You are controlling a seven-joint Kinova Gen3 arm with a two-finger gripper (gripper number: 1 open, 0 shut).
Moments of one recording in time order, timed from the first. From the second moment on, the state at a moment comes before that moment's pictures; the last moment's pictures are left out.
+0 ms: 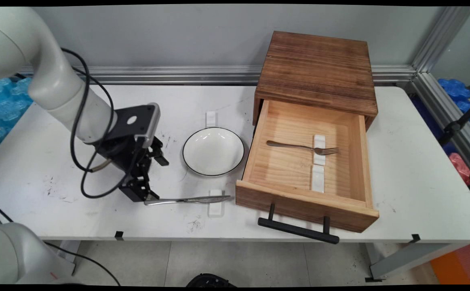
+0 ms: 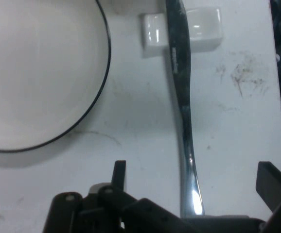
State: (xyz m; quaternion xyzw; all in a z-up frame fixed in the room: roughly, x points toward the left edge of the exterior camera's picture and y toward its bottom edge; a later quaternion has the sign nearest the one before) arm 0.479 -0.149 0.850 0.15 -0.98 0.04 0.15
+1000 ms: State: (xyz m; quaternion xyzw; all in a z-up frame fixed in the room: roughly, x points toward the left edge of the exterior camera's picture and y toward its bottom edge) arm 0.460 -0.155 0.802 0.18 -0.97 0.03 0.17
